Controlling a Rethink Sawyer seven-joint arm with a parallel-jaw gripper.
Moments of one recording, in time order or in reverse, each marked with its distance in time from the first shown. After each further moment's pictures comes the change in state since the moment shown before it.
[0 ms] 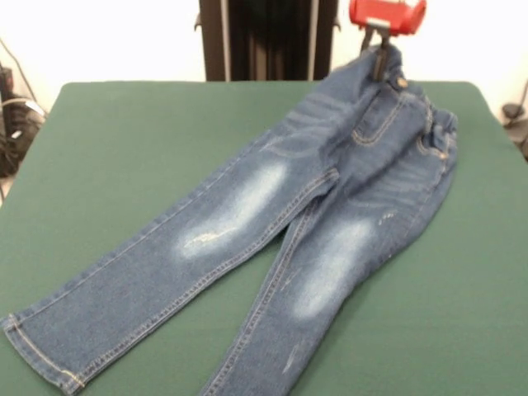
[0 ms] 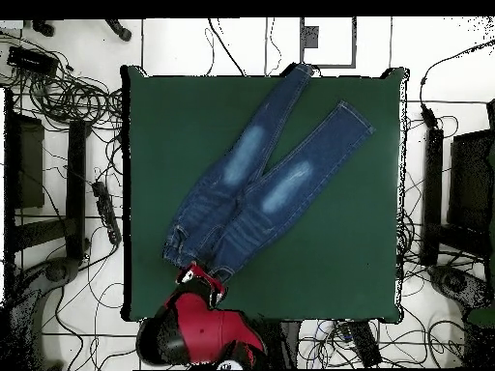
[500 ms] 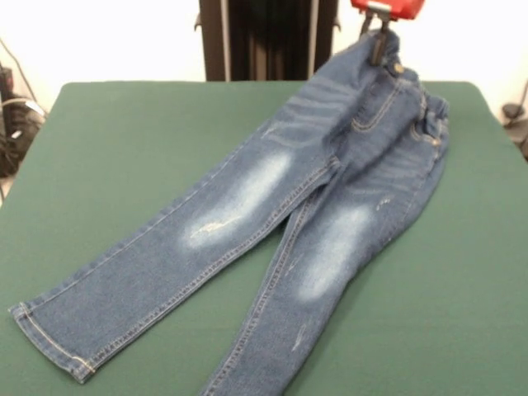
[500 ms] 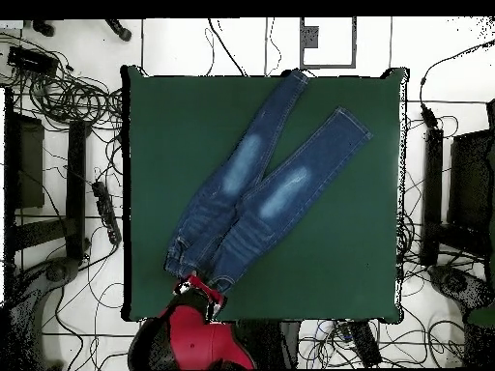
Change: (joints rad) arm 0.106 -0.003 -0.086 0.017 0.020 0.013 0.000
